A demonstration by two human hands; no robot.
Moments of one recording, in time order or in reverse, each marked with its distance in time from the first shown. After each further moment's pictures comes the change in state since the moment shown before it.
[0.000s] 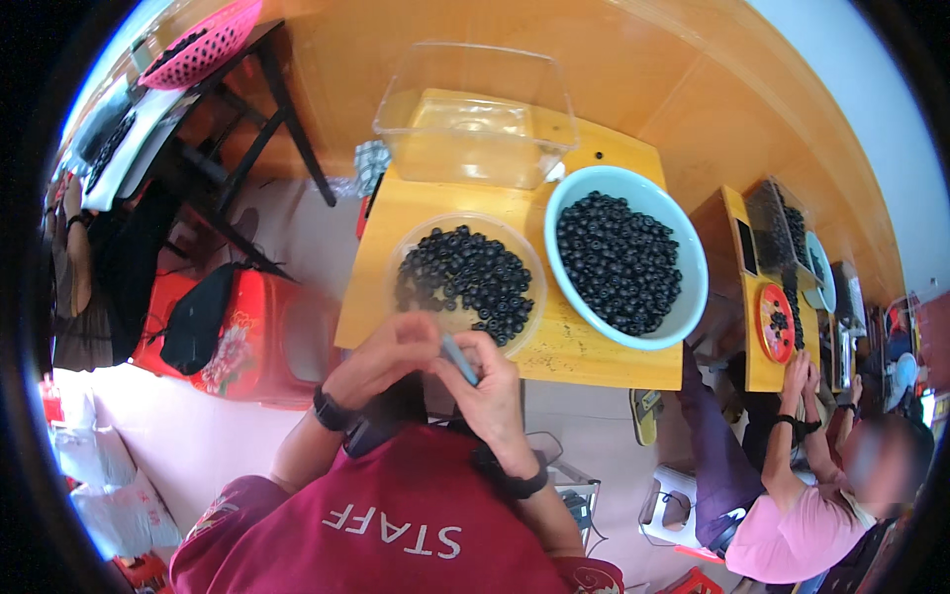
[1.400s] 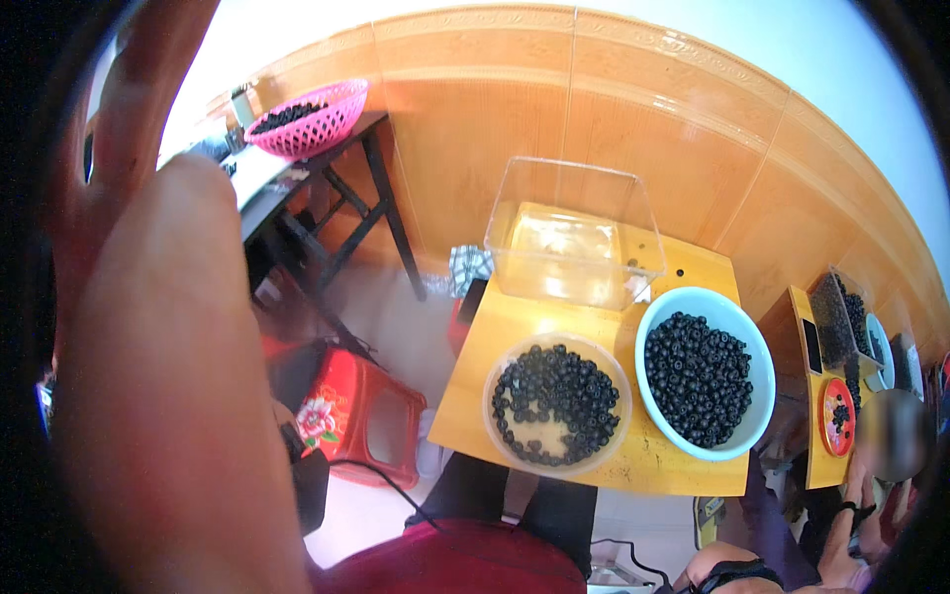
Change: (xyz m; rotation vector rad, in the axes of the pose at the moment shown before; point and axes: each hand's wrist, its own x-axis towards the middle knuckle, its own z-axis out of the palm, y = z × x) left_hand -0.096 0.240 0.122 0.762 0.049 1.112; right_hand 0.013 -0.186 -0.071 0.511 -0.351 -0.985
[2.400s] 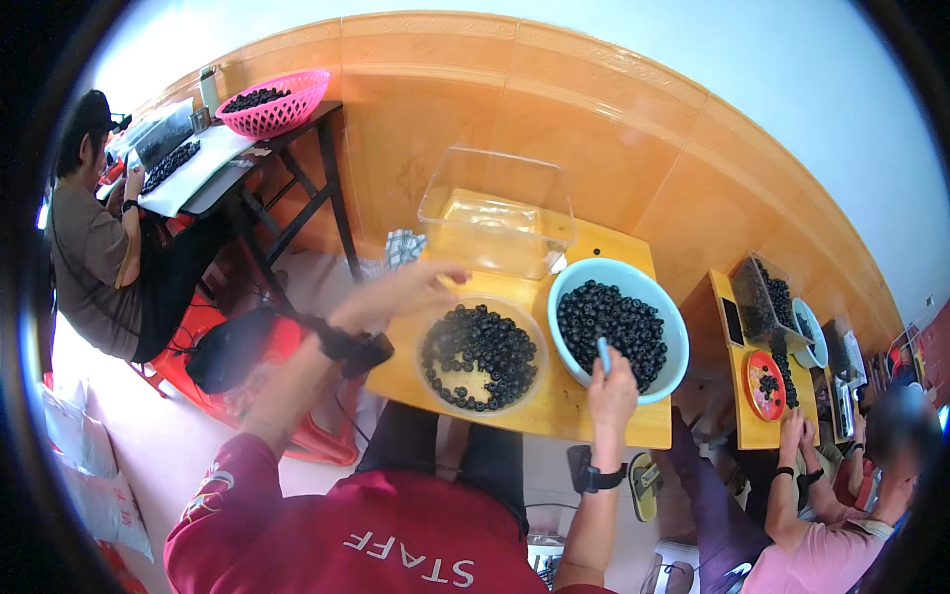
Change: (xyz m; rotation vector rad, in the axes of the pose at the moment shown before) left_hand -0.064 -0.196 0.033 0.386 -0.573 -0.552; right_hand -0.140 0.062 -0.115 -1.745 0.195 0.627
